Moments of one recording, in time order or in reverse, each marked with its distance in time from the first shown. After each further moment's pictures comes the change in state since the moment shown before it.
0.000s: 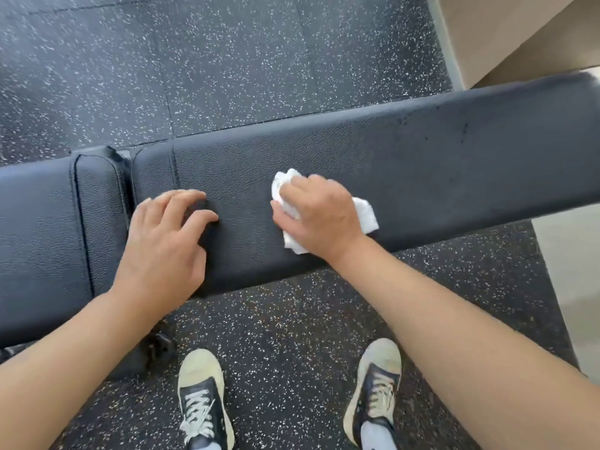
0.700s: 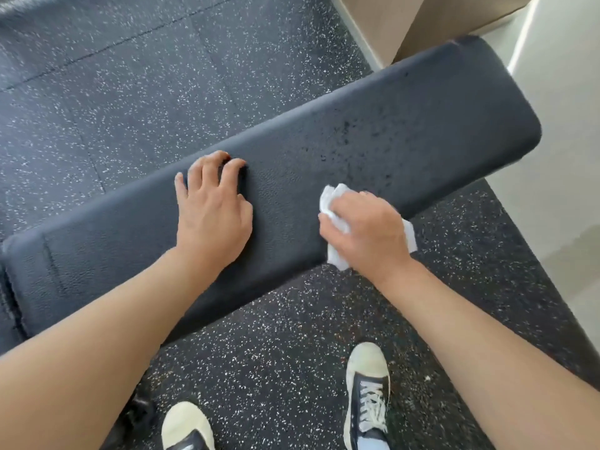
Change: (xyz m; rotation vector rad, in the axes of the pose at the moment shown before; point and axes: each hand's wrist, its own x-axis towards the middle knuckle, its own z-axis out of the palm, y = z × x) left_hand 0.172 0.188 0.045 -0.046 -0.027 -0.010; right_hand -0.101 0.169 -0.085 -0.075 0.136 0.378
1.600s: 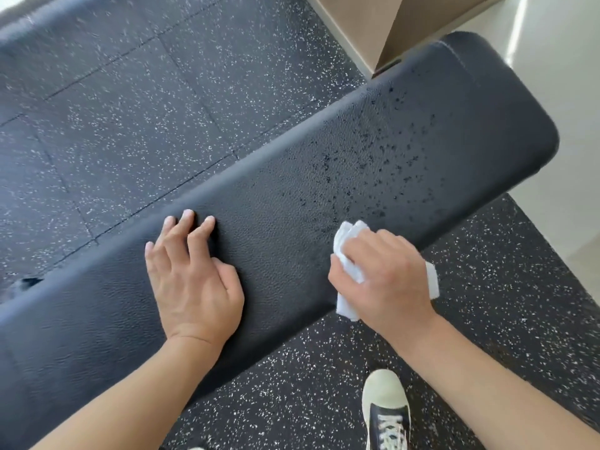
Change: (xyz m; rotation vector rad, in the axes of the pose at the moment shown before) left_hand 0.001 0.017 0.033 -0.012 0.182 -0.134; right_hand 0.002 0.028 -0.001 0.016 0.074 0.089
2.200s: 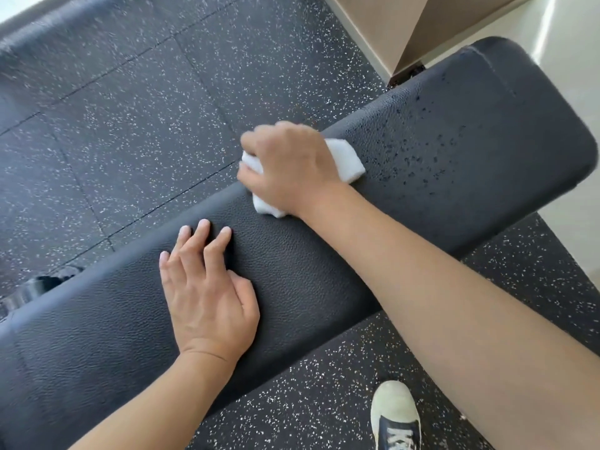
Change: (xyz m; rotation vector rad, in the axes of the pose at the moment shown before) left_hand 0.002 -0.004 0.005 0.027 0.001 0.007; right_hand 0.185 -0.061 0.086 -0.007 -0.261 -0.198
